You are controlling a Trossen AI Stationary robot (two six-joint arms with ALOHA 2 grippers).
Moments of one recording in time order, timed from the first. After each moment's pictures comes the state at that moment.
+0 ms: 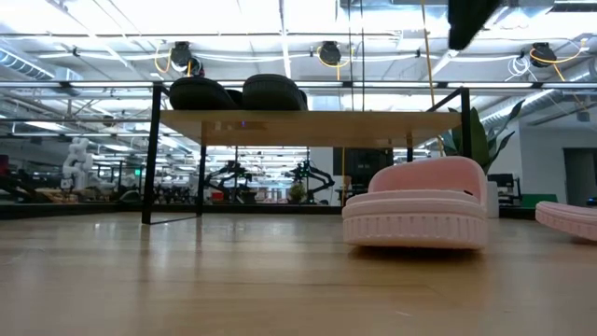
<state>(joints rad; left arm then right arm) -0.73 1.75 2.29 -1.57 -0.58 -0.51 0.58 1.97 1.81 -1.29 0.26 1.06</state>
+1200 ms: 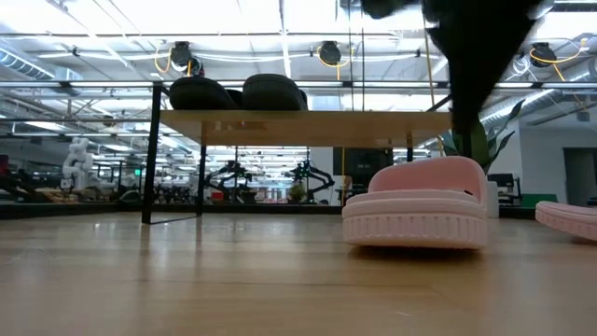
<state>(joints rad) -0.73 1.75 2.29 -1.57 -0.57 -0.64 0.54 2.11 1.81 -1.48 0.31 1.04</state>
